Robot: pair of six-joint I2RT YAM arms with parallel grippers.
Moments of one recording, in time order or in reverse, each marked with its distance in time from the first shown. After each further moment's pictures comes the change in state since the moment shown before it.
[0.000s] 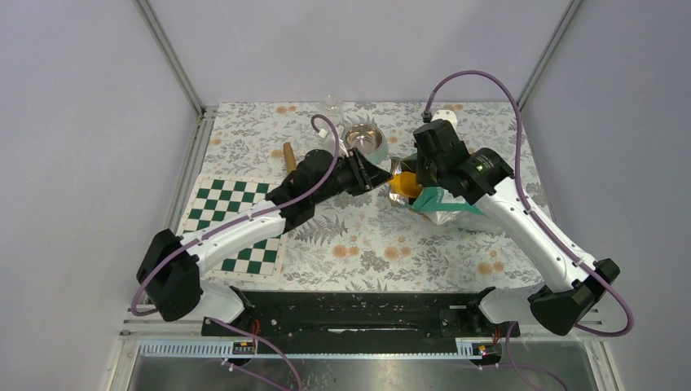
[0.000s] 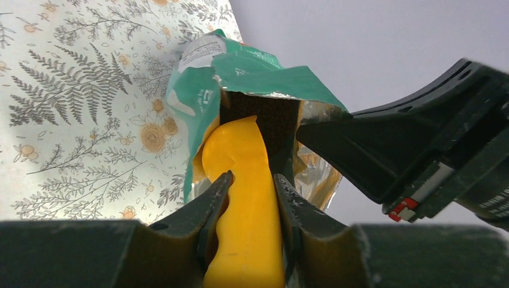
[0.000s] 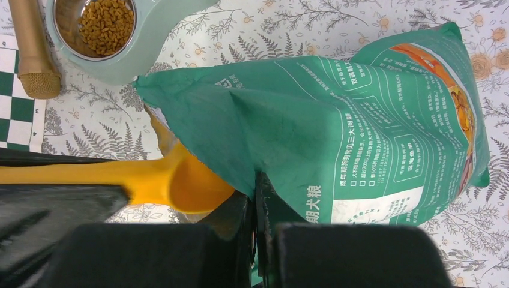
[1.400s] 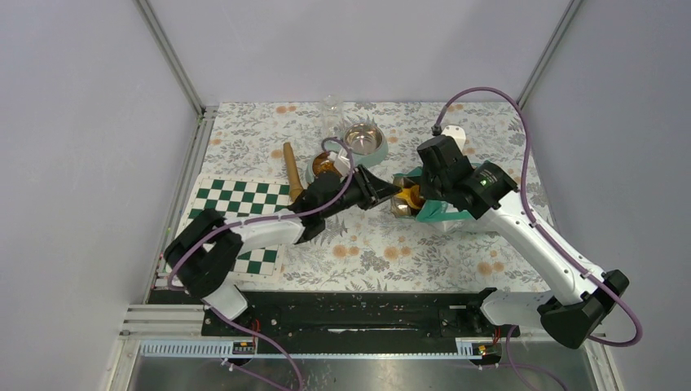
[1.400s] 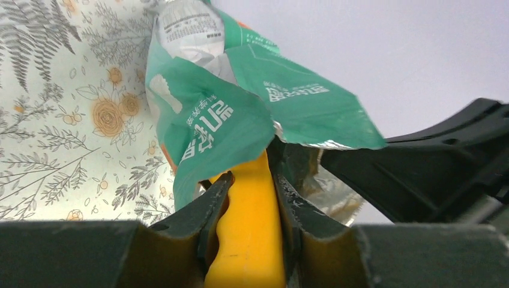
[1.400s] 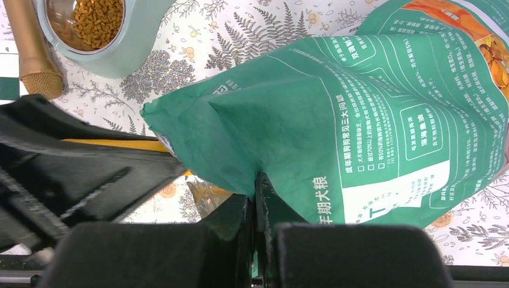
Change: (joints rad) left arm -0.032 0.253 -0.181 0.533 0.076 -0.253; right arm 0.024 -0.087 -0.145 0.021 0.006 0.147
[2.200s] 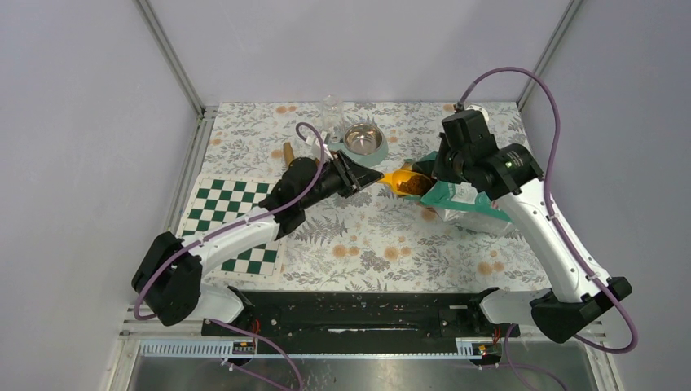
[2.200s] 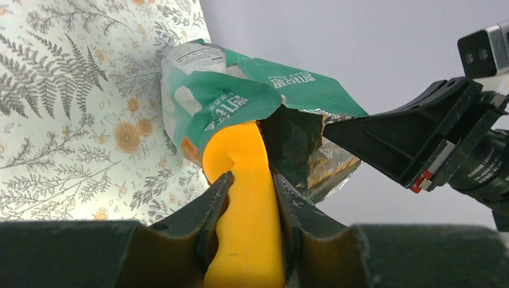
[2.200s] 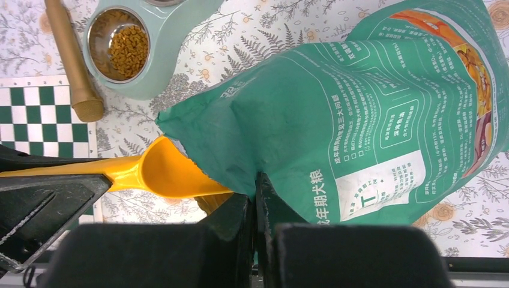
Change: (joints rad) left arm 0.106 -0.265 -0.005 -0.256 0.008 0.077; right arm -0.130 0.044 0.215 -0.118 -0.111 -0.010
